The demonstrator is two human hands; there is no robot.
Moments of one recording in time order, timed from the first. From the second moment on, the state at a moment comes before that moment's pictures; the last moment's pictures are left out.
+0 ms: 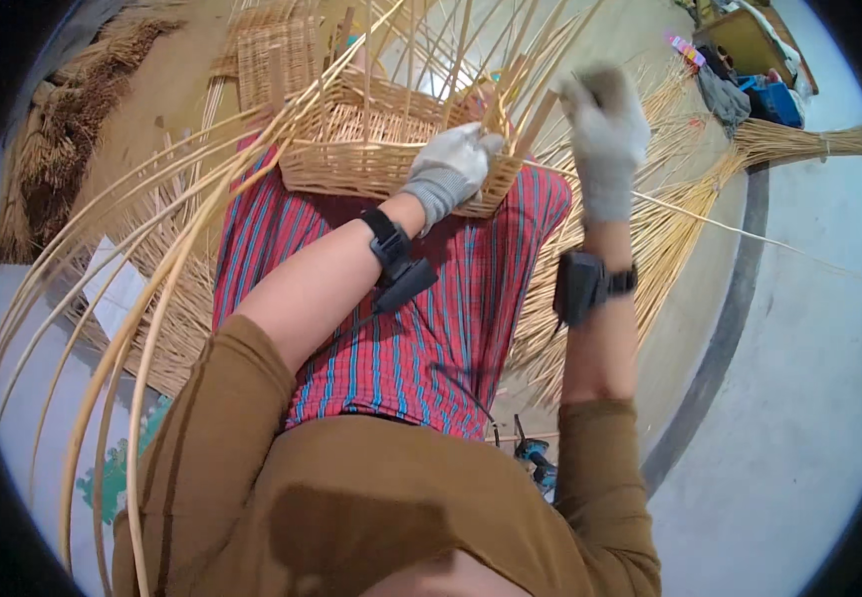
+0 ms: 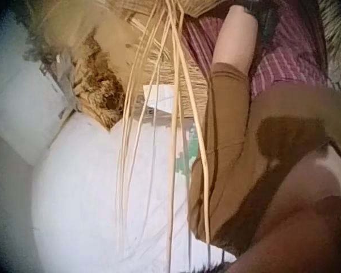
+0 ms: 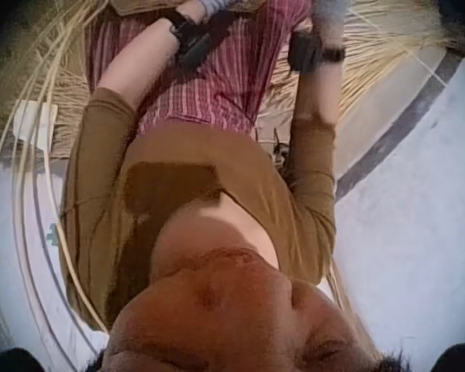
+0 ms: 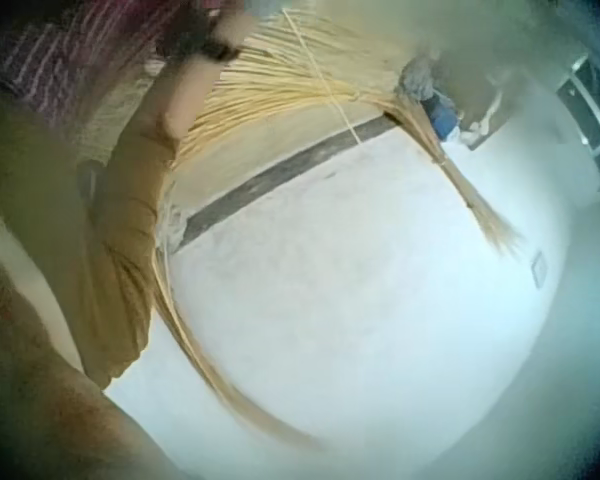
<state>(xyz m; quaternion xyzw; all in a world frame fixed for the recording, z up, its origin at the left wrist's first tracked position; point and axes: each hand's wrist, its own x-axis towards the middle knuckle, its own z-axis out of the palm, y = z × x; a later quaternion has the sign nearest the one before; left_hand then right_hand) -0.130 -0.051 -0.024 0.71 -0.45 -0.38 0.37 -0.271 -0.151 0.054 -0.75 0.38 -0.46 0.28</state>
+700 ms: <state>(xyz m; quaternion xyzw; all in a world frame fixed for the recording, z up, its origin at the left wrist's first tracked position) 0.045 0.169 -0.045 0.73 -0.34 -0.18 0.57 -0.190 0.008 -0.015 -0.88 0.10 -0.19 0.42</state>
